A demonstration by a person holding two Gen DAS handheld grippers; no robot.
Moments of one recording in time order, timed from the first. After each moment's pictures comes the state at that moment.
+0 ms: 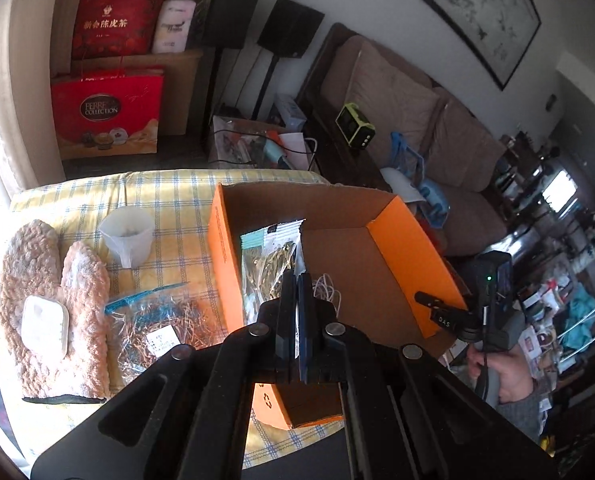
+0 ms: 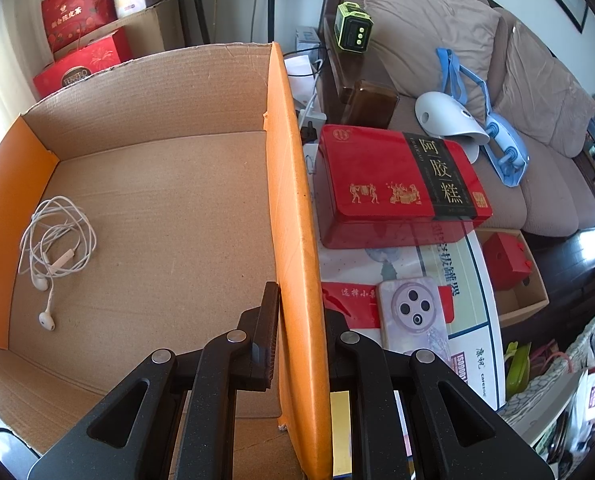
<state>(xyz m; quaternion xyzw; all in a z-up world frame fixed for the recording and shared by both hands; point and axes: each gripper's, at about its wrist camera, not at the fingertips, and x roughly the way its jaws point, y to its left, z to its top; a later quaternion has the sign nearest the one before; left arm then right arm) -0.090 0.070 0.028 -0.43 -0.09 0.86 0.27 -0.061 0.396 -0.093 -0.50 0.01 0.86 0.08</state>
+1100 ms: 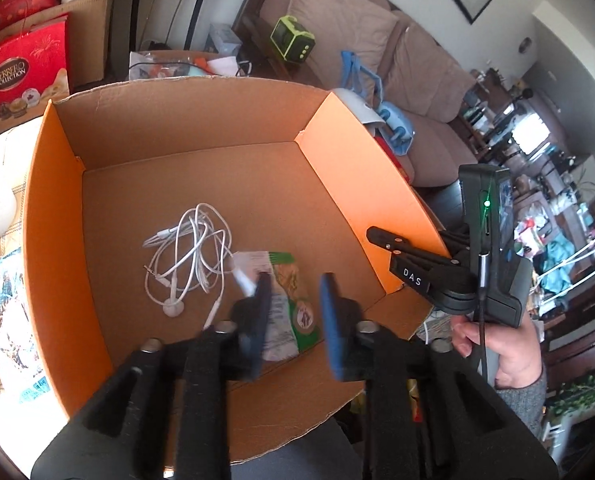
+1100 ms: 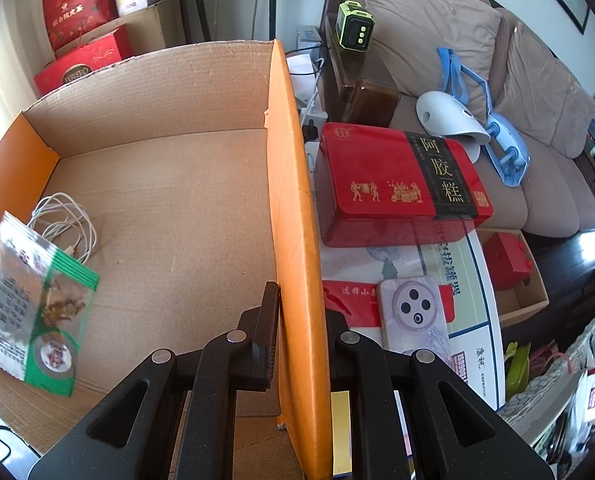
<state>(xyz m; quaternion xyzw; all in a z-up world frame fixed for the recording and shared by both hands) -0.074 0.189 -0.038 -0.51 -0.04 0.79 0.34 -0.061 0.396 -0.092 -0.51 0.01 0.86 0.07</state>
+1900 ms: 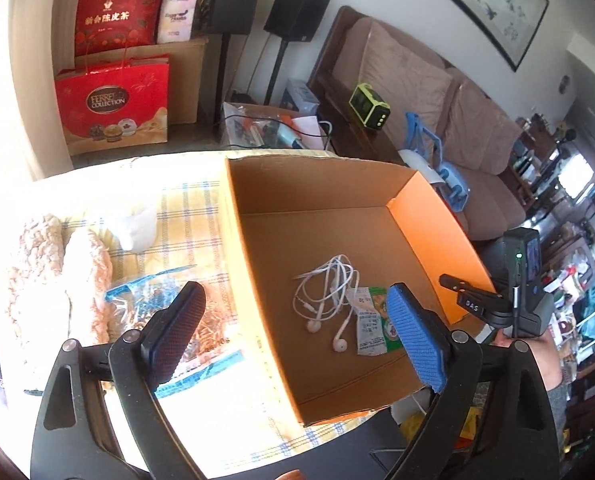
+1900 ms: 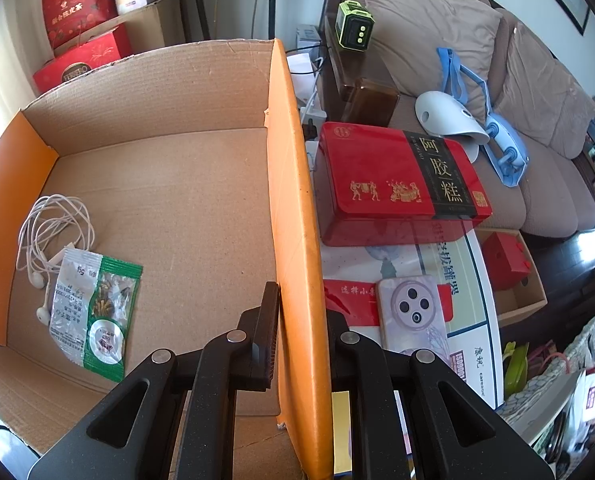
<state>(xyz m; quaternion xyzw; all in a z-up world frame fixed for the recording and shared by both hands) -0.086 0.076 0.003 -0.45 -0.05 0.86 0.22 -0.060 0.395 -0.092 -0.51 0.00 0.86 0.08</state>
